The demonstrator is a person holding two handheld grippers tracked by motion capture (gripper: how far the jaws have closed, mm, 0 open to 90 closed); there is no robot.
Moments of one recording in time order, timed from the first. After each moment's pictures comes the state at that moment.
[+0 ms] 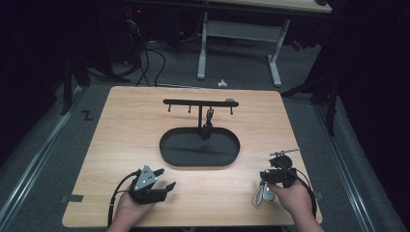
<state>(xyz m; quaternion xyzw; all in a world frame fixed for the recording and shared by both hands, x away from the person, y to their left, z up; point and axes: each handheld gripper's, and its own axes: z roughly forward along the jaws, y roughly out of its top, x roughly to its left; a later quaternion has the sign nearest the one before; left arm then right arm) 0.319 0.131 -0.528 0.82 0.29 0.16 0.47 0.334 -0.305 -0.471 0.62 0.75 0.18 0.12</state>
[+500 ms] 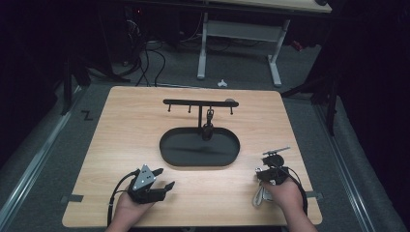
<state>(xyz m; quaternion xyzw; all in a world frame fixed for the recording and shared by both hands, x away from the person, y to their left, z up) 0.320 0.134 -0.527 0.81 0.29 0.16 0.47 0.352 -0.294 -0.494 0.64 0.75 0.15 0.10</state>
